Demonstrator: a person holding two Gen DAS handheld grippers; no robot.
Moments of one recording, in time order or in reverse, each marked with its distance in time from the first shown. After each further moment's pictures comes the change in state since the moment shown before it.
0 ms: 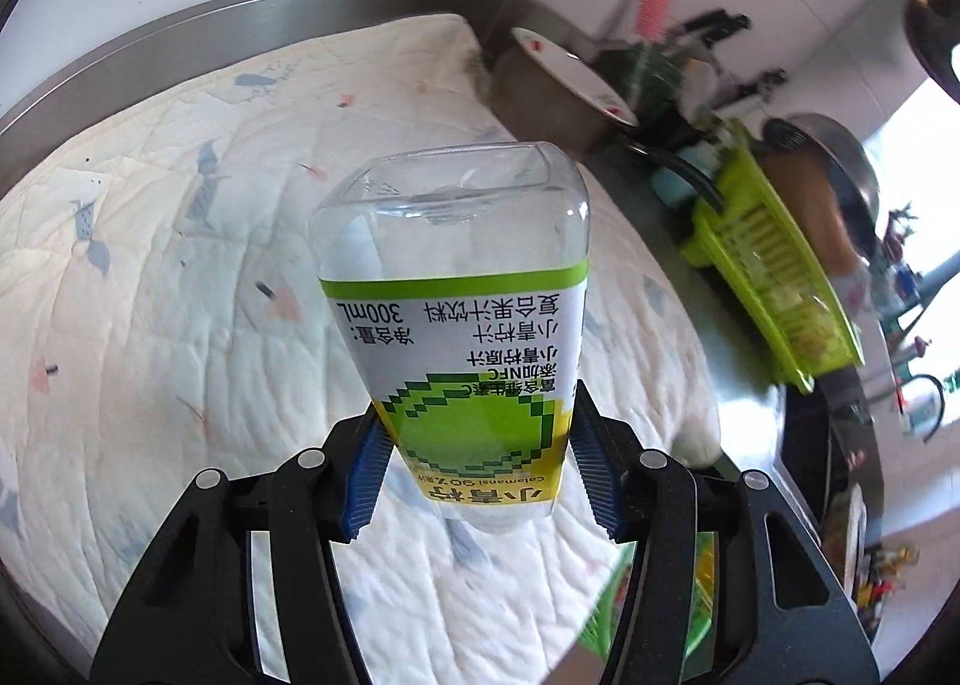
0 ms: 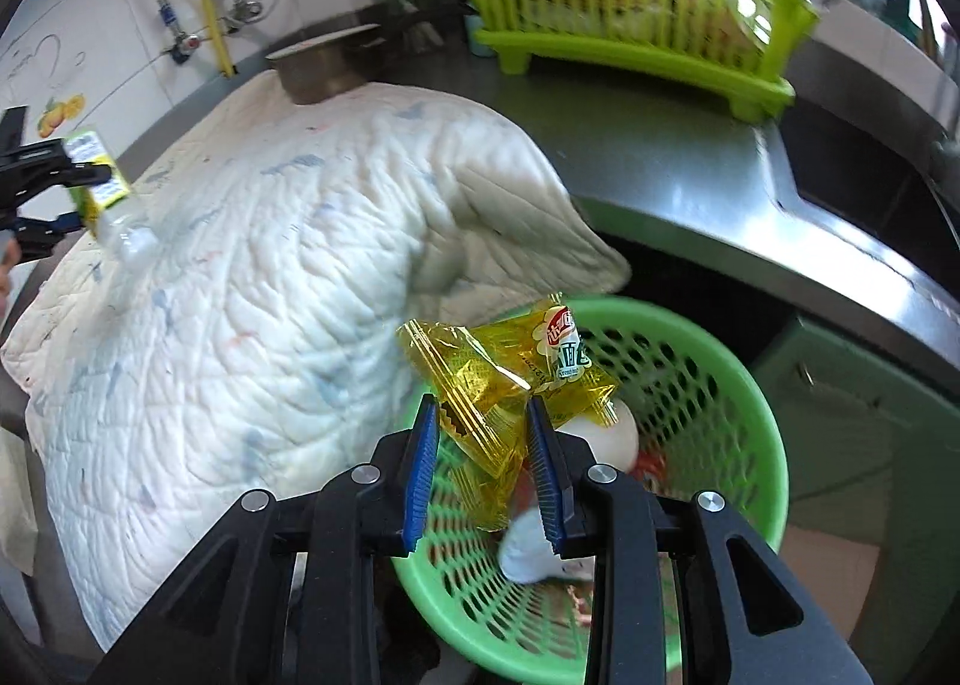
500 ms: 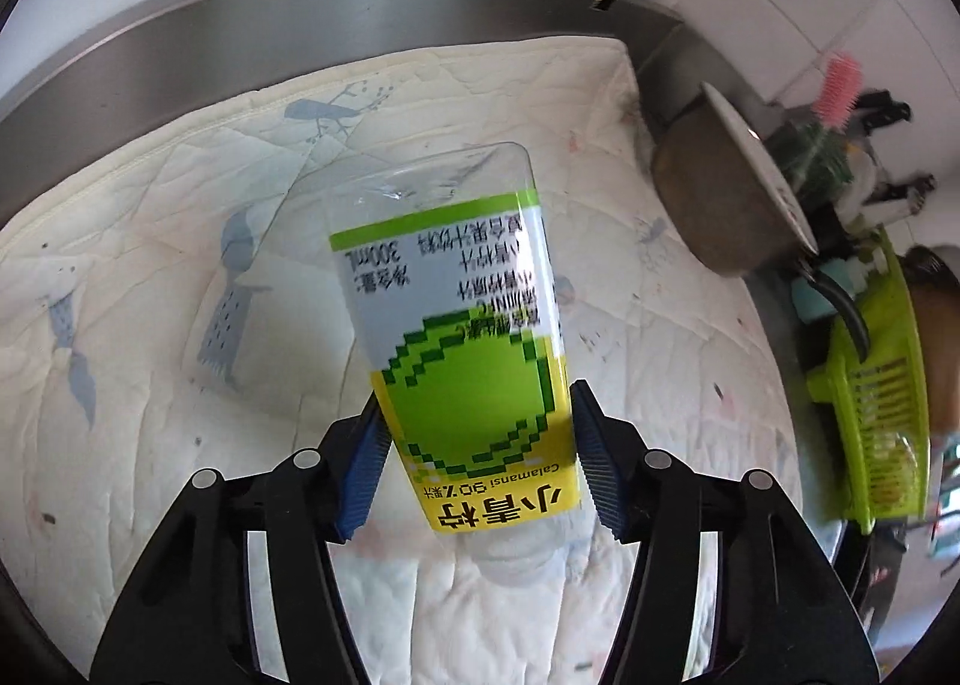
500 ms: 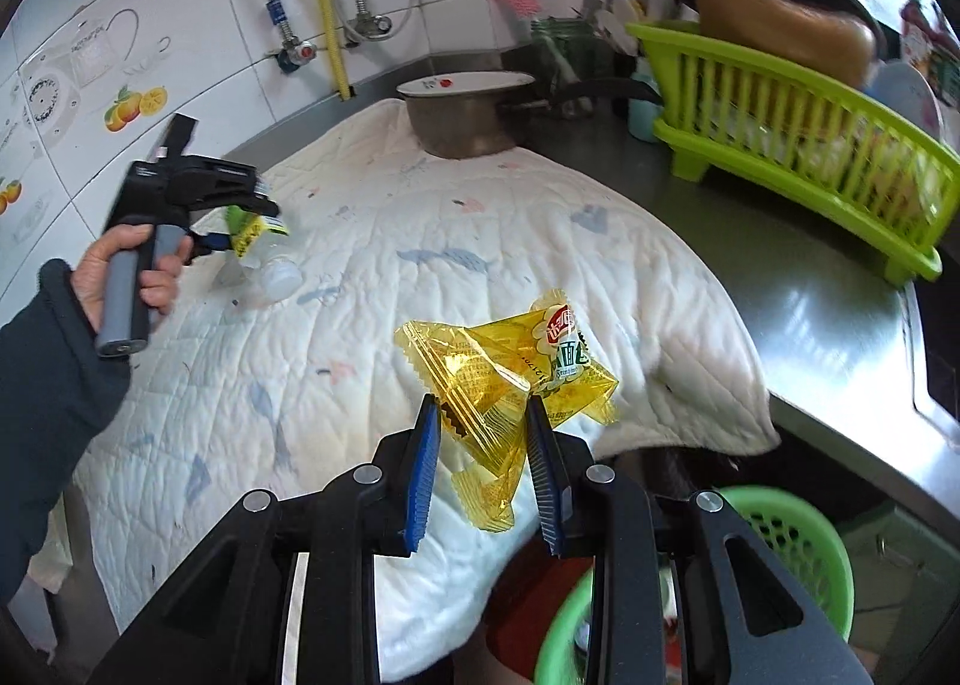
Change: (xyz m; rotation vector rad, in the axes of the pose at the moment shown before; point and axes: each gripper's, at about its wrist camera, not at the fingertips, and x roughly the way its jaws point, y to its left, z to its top) left arm 0.089 0.074 0.108 -0.176 -0.012 0.191; right arm 0.025 0.110 0.093 -0.166 -0.081 0.163
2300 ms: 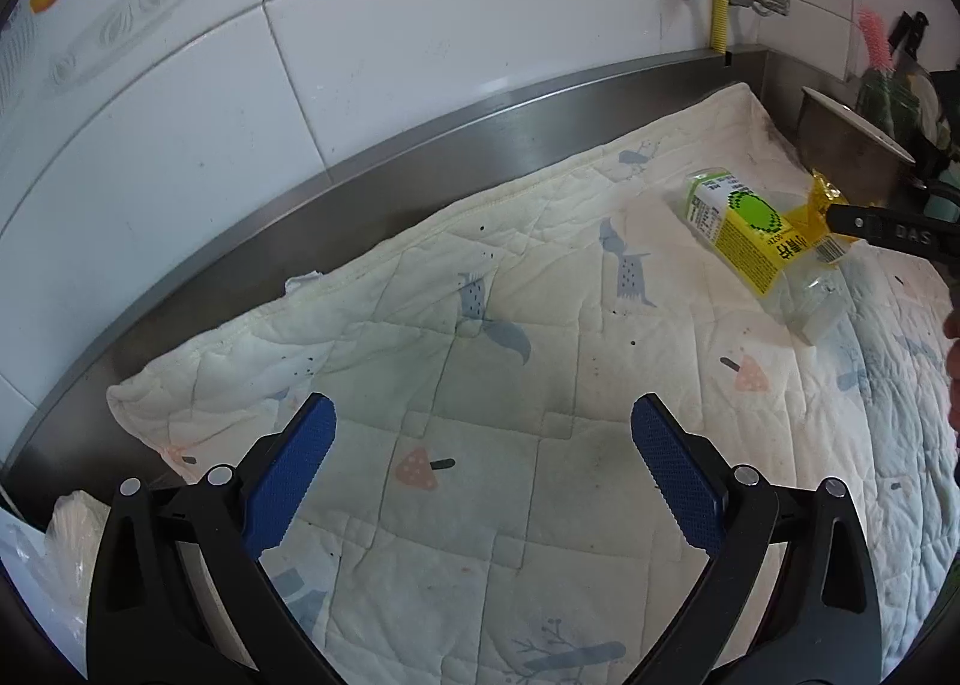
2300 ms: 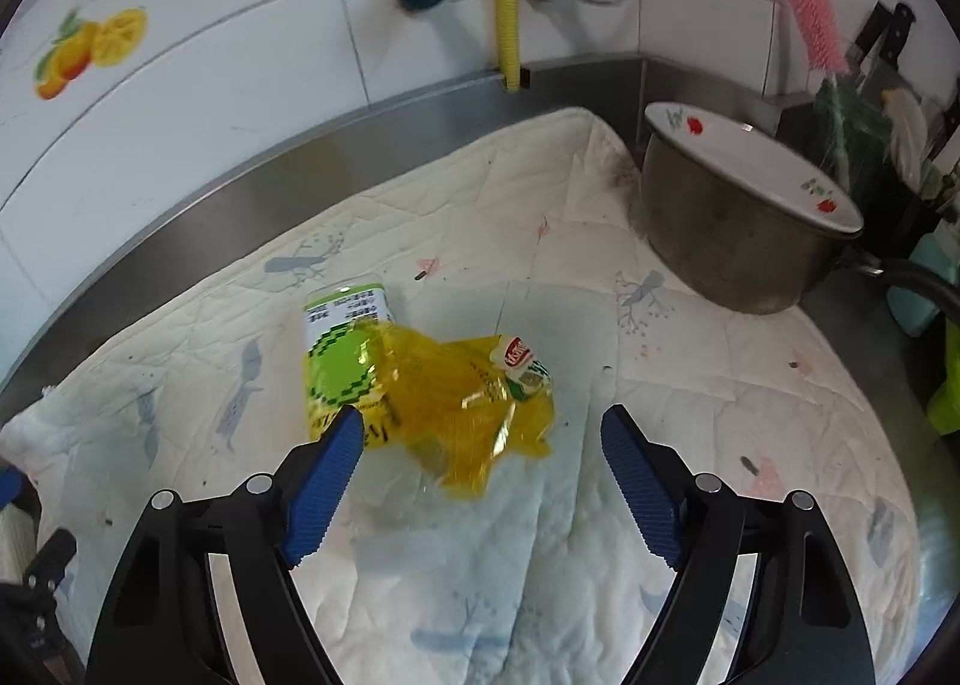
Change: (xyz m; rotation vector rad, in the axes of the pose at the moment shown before) left arm -0.118 0.108 -0.085 0.187 -0.296 0.493; right arm 0.226 0.171 0.179 -0.240 0.062 0.126
